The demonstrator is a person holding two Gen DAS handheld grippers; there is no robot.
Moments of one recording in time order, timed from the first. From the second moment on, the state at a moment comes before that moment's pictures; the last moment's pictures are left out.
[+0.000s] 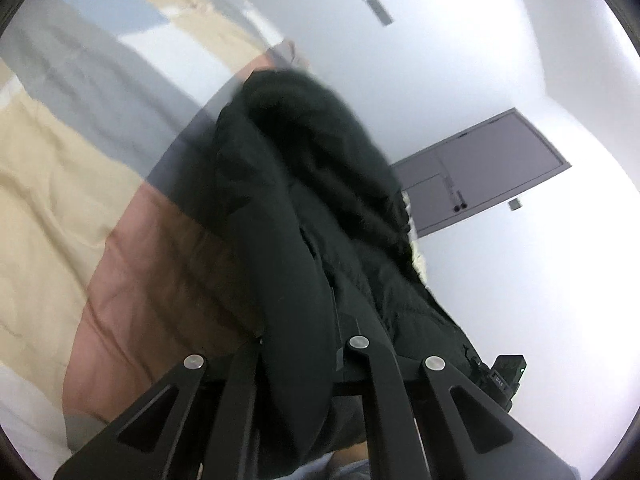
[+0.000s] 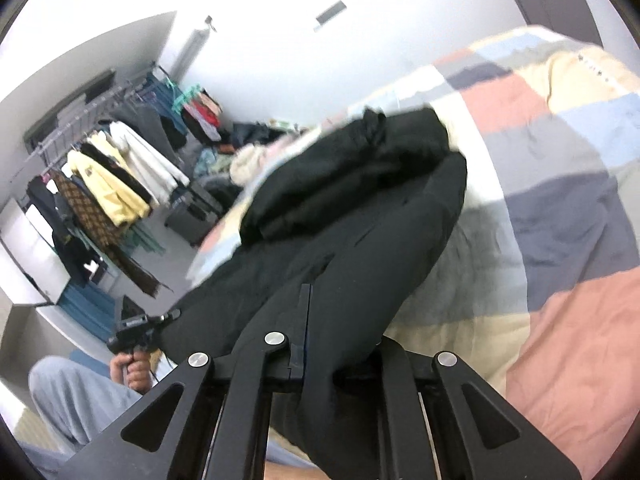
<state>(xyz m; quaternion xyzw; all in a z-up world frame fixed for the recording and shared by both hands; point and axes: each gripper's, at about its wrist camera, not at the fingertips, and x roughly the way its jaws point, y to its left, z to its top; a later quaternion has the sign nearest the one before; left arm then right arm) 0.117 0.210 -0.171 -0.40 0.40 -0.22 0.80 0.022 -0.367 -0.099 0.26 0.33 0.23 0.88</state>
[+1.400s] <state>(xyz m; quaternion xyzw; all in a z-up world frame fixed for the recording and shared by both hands) 0.047 0.252 0.071 -0.34 0.38 -0.22 0.83 -0.016 -0.380 0.070 0.30 0.33 0.25 0.86</state>
